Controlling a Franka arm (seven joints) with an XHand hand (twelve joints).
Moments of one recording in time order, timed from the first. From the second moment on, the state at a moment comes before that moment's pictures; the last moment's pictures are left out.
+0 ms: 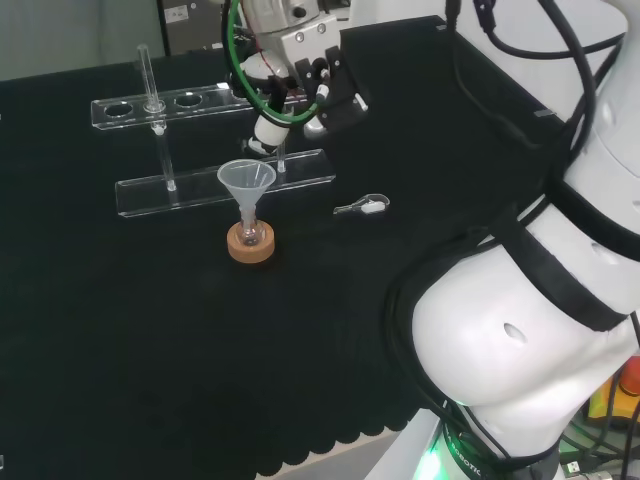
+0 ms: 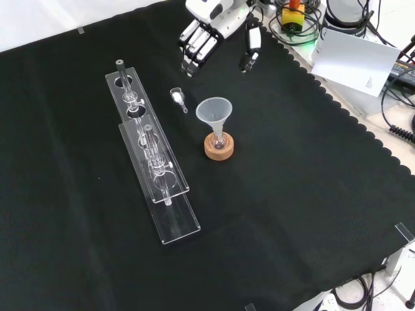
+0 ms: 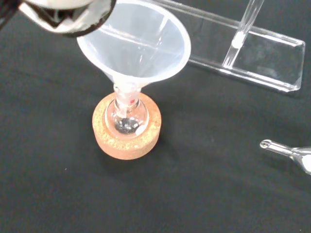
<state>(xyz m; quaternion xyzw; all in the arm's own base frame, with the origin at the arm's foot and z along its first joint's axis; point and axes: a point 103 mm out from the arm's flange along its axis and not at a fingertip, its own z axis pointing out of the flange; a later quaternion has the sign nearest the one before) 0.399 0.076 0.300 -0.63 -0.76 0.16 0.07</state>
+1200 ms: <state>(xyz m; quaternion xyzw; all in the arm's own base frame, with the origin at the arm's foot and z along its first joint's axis) 0.376 -0.061 0.288 -0.69 -0.72 0.06 0.08</state>
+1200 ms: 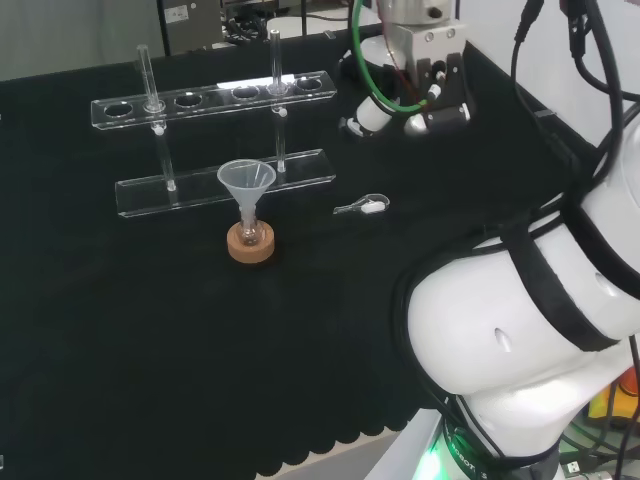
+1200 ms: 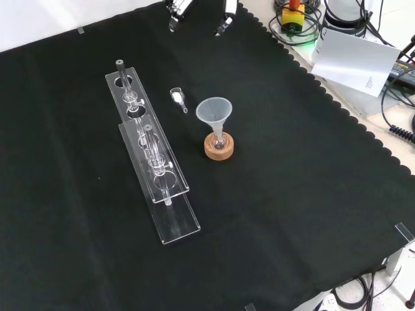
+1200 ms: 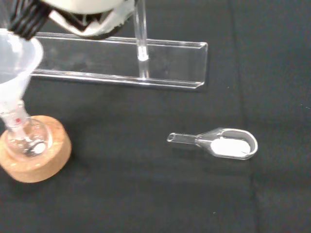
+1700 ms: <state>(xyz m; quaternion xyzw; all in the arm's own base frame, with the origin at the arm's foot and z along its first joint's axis) 0.391 -0.095 0.232 -0.69 -0.71 0.06 0.09</state>
